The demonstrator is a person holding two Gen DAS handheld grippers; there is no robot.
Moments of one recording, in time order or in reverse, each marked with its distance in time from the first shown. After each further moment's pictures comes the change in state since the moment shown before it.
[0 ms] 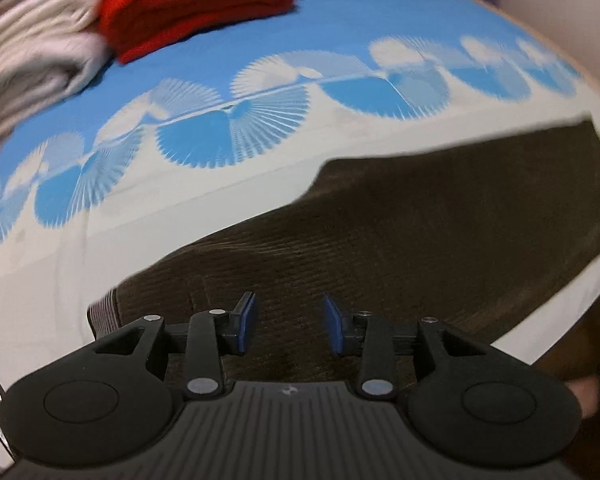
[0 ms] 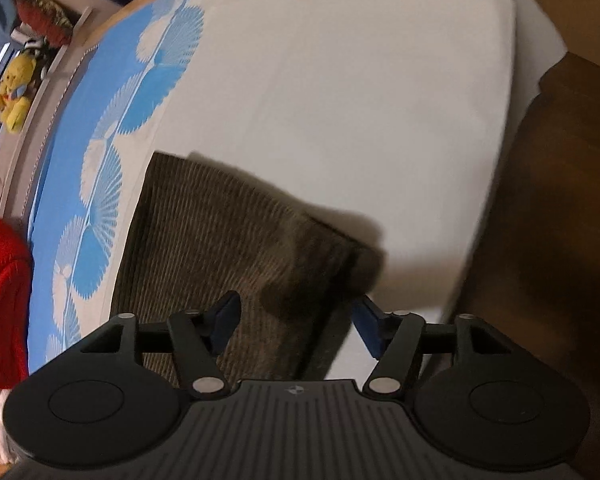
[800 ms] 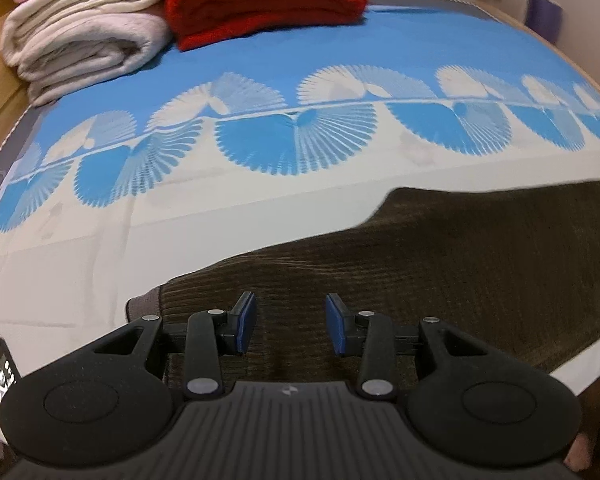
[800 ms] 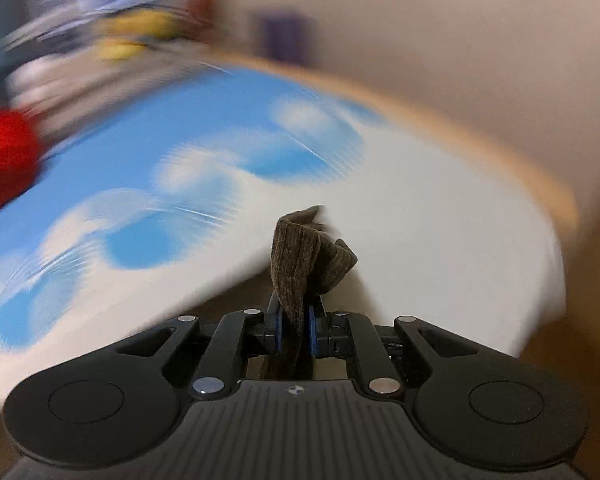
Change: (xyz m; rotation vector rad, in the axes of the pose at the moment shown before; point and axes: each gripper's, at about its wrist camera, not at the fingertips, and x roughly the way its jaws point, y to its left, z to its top) left arm 0.001 0.056 0.007 -0.205 -0.012 0.081; right arm -0.064 0.211 -0.179 -0.841 -0.533 -0.106
